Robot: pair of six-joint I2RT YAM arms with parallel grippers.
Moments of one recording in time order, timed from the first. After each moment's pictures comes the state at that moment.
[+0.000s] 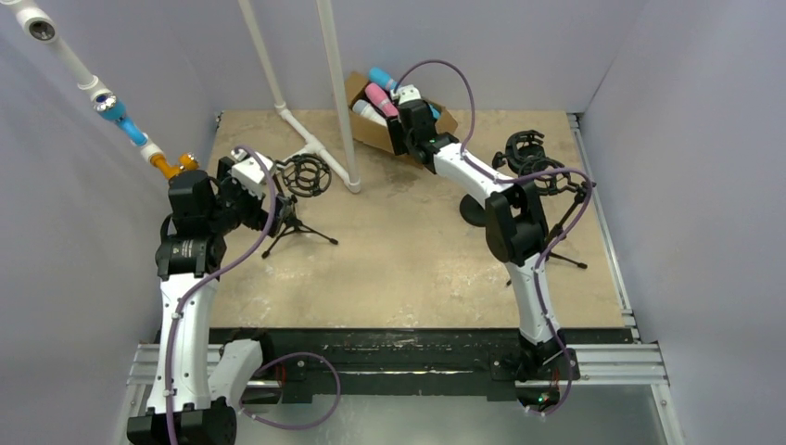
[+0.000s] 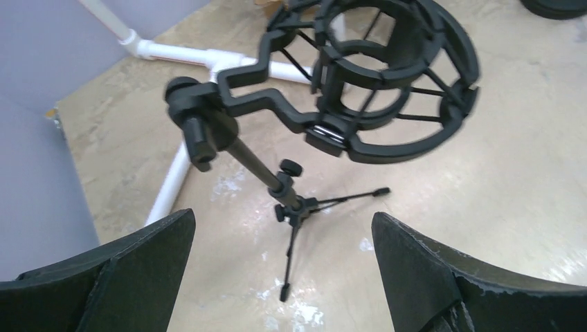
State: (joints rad) left arm 0.12 0.86 0.99 -0.56 0.49 0.45; right arm 0.53 2.27 1.99 -0.27 0.32 0.04
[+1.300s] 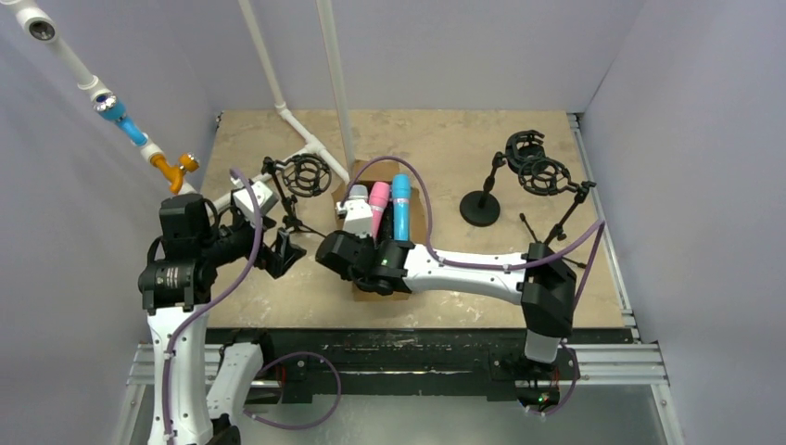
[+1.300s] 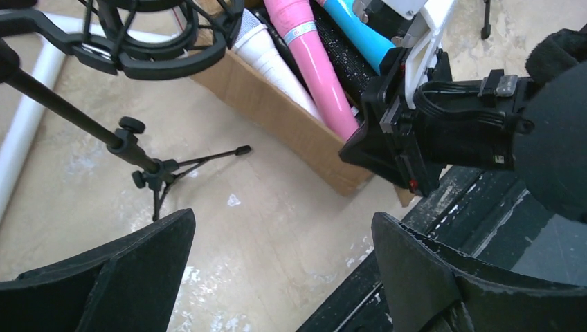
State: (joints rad) left arm 0.12 0.75 1.12 -1.02 0.76 0.42; right arm 1.25 1.77 1.42 -0.53 0.63 0.84
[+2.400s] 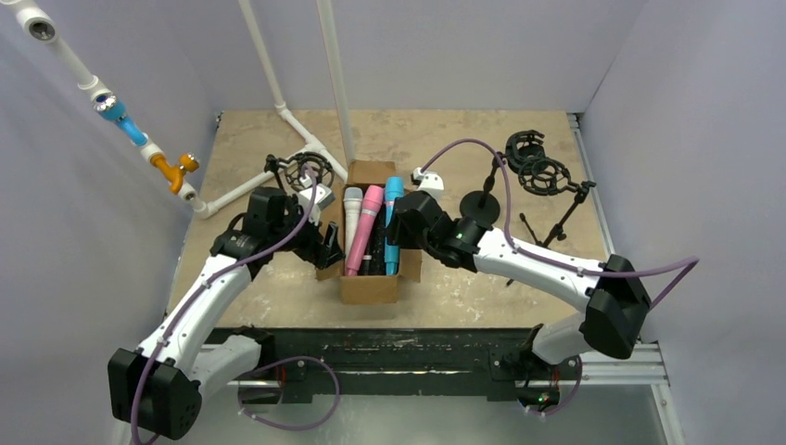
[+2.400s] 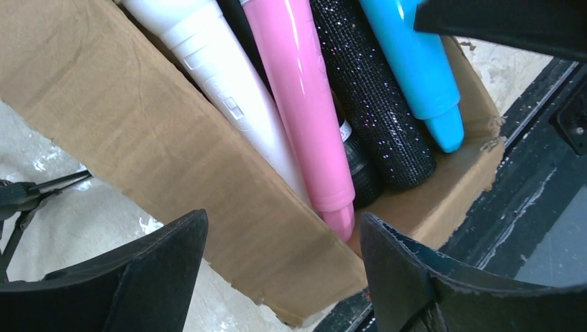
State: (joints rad) left arm -0.28 0.98 0.78 -0.57 0.51 0.09; right arm 0.95 1.43 1.10 -0.38 0.39 0.83
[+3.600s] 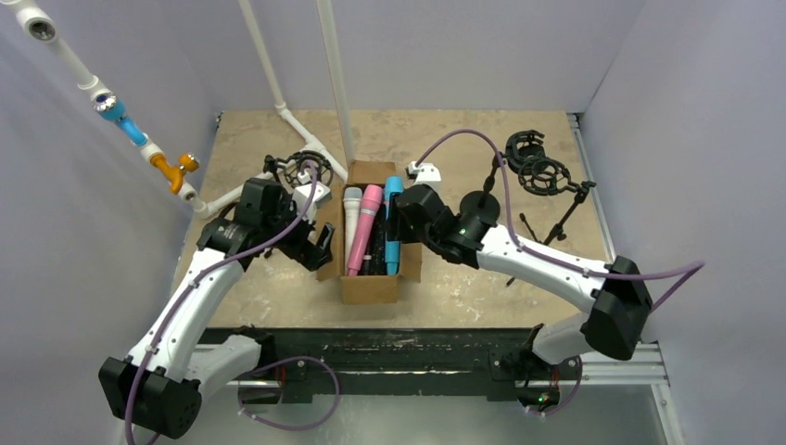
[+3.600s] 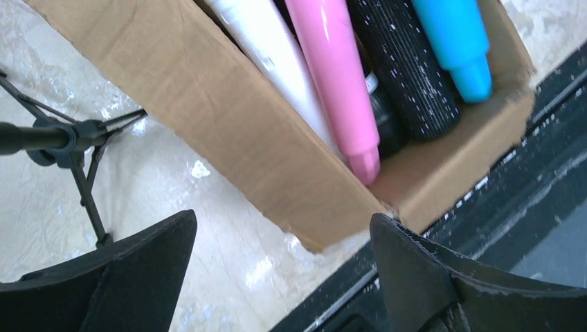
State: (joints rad) left arm -0.30 1.02 0.94 -0.80 0.36 0.20; right arm 0.94 1.46 1.15 -0.38 0.39 0.69
